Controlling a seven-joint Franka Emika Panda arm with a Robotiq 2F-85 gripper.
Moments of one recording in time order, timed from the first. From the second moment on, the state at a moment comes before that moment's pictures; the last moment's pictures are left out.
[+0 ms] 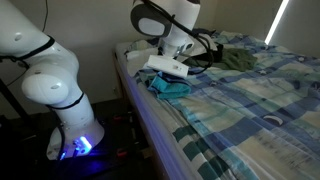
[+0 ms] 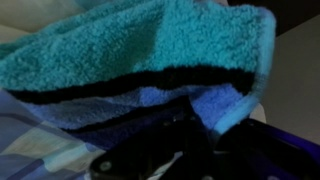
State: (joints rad) arm 0.01 -0.43 -0.19 -2.64 0.43 2.07 -1.45
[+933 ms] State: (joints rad) arm 0.04 -0.47 -0.14 -2.70 0.43 2.06 -1.33
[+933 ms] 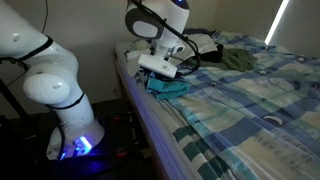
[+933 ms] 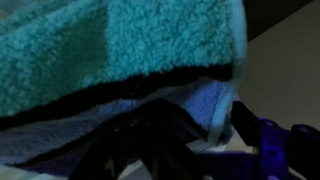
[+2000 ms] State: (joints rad) arm 0.05 -0.63 -0.16 -2.71 0.44 2.01 -1.27
